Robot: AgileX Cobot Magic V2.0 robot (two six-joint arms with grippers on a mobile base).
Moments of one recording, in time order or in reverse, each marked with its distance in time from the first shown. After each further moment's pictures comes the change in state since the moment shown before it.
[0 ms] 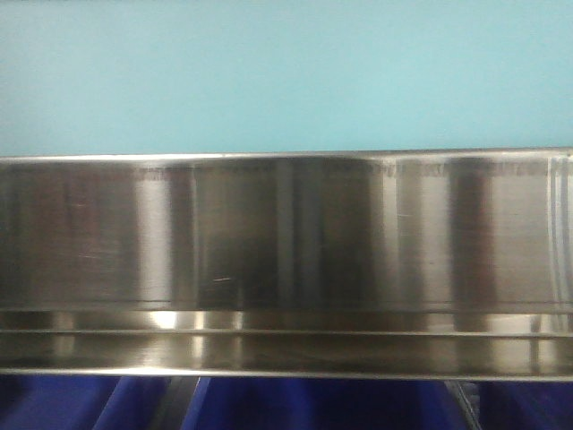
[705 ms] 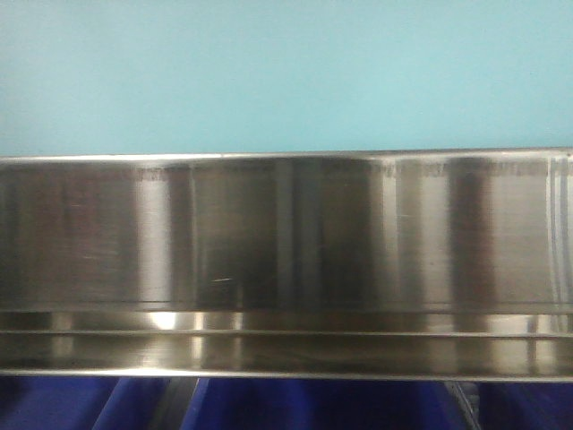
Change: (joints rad) left arm 0.000 0.015 0.022 -0.015 0.029 0.000; right arm 0.000 0.000 0.004 -0.004 -0.004 -0.002
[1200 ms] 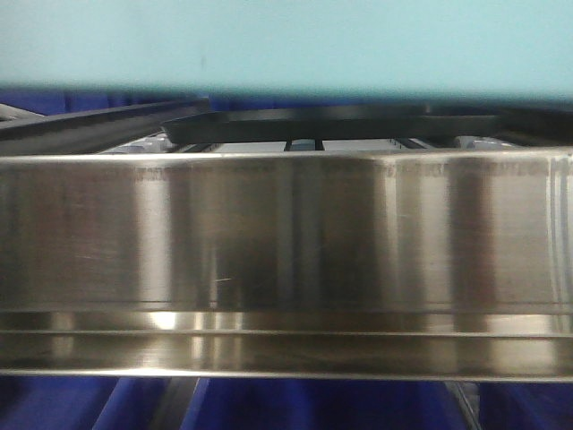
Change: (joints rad) left arm 0.000 -0.032 -0.149 0.028 -0.022 -0.006; right arm 0.000 0.000 -0.152 -0.117 -0.006 -0.047
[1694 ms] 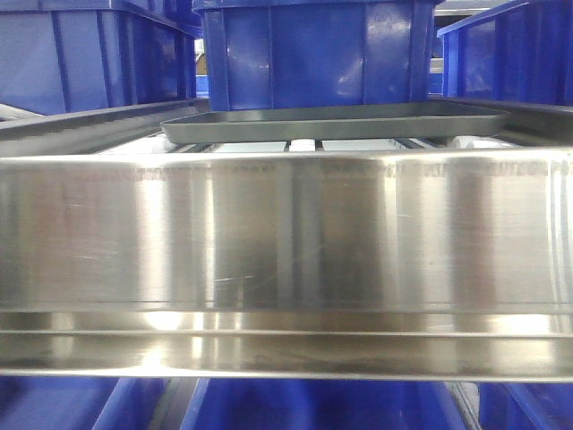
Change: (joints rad) left arm 0.000 -0.002 -0.057 0.090 -0.319 0.004; right arm 0.000 0.002 -0.141 -0.204 -0.187 -0.025
